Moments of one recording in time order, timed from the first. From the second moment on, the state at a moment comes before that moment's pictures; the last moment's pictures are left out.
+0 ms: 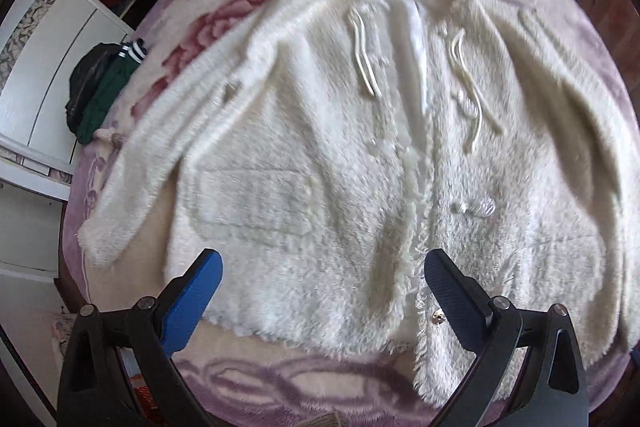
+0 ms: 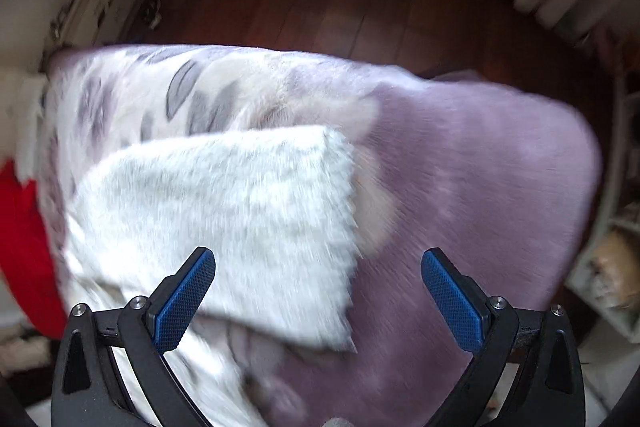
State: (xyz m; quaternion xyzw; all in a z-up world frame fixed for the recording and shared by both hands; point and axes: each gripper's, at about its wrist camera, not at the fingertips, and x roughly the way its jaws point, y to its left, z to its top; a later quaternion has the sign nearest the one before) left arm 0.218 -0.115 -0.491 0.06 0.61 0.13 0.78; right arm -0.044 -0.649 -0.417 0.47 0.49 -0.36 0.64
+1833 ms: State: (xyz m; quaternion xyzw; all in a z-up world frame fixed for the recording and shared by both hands) left arm 0.298 0.051 -0.489 -0.02 0.57 0.20 0.80; right arm 0.361 -0.196 -0.353 0.06 0.57 0.01 0.82
